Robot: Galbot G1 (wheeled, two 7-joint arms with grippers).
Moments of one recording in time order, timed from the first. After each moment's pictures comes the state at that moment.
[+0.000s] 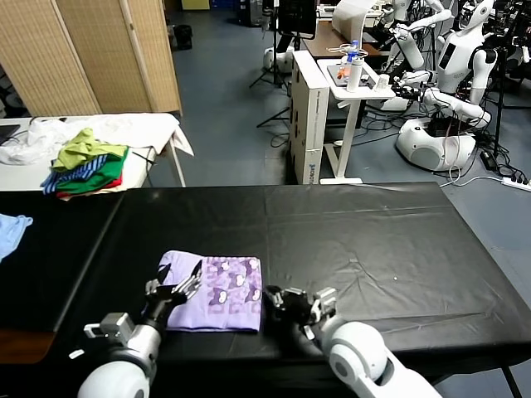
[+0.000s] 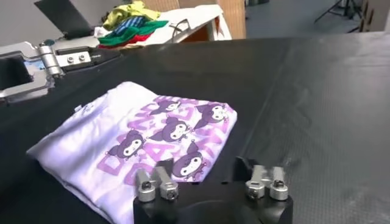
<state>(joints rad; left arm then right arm) 1.54 -1.39 -0.57 -2.19 -0.45 0.38 -0.04 -1.11 1.09 0.00 1.99 0.66 -0.58 0.13</state>
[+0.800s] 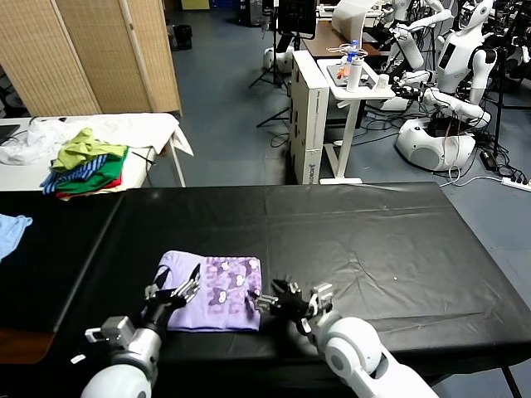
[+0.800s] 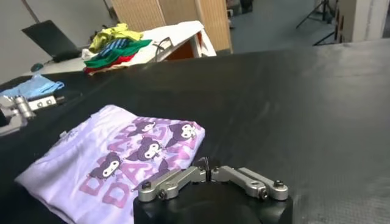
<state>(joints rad) 1.55 -1.42 -0.58 -2.17 -0.44 0.37 -0.04 -1.08 1.13 -0.01 1.96 0.72 -0.59 0.13</state>
